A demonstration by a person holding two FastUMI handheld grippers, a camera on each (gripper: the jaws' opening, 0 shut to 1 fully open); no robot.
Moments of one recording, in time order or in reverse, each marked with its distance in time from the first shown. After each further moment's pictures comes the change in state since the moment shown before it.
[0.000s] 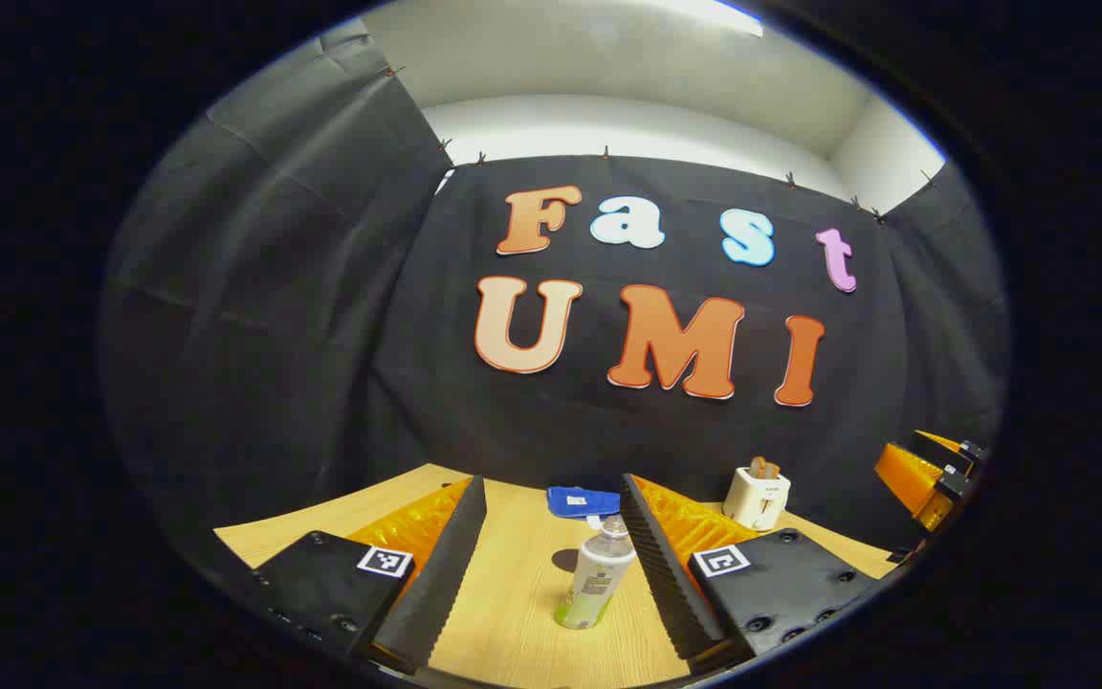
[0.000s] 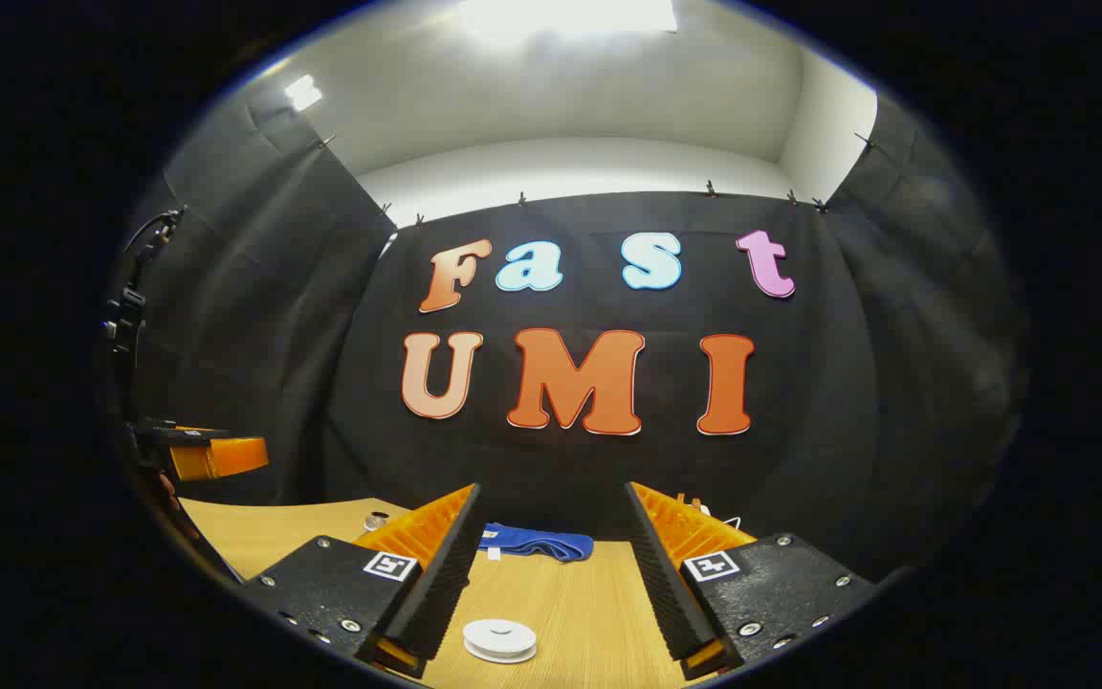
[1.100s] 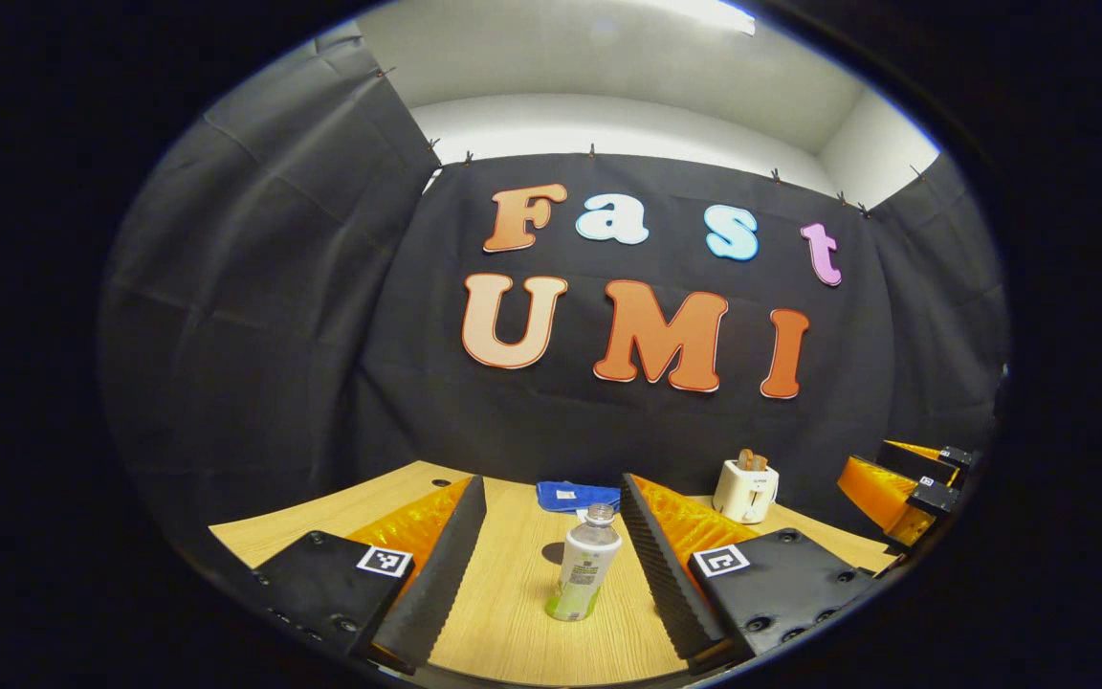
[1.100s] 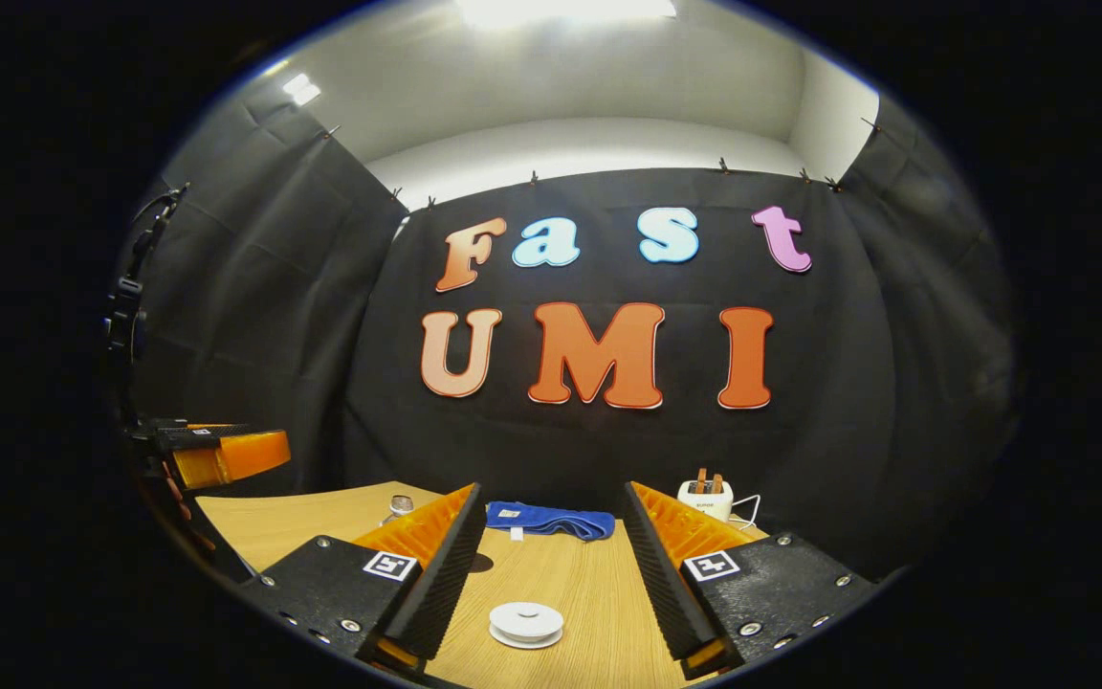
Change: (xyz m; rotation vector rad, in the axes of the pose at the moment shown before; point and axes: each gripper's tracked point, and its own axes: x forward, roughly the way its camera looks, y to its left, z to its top) left arm -0.007 -0.004 -0.013 0.005 0.011 -0.015; right arm -0.005 0.022 -0.015 0.003 0.062 0.048
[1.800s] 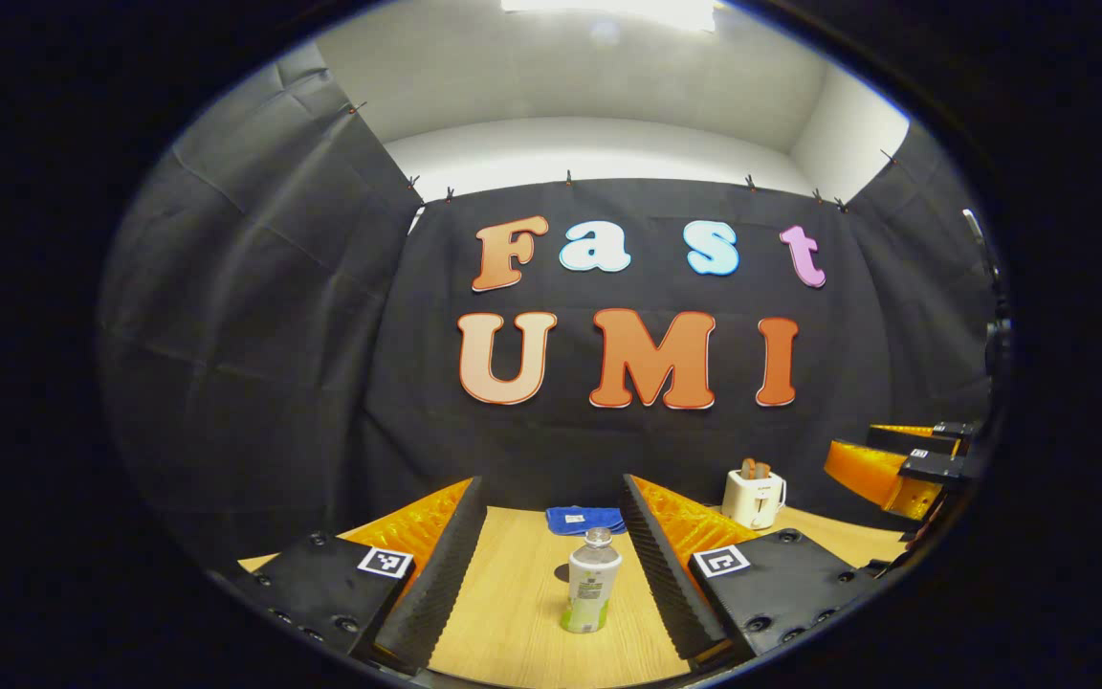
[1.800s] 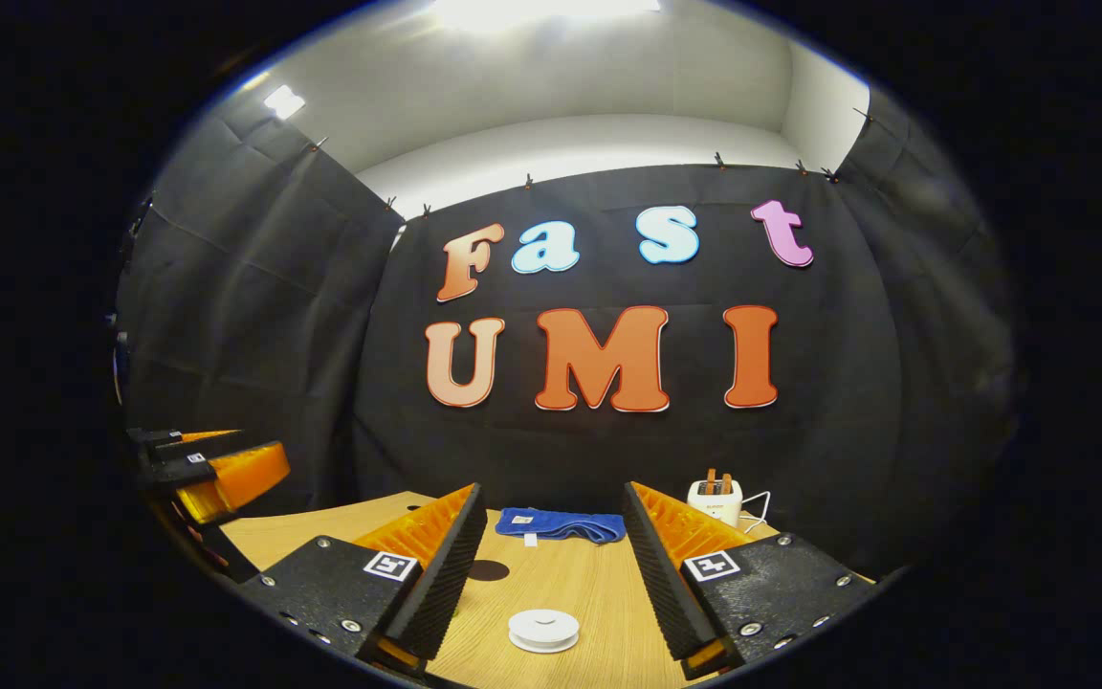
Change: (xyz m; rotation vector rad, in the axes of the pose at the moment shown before) left arm -0.019 -0.012 0.043 0.050 -0.079 -0.017; right arm 0.000 -0.009 0.028 0.062 0.008 -0.001
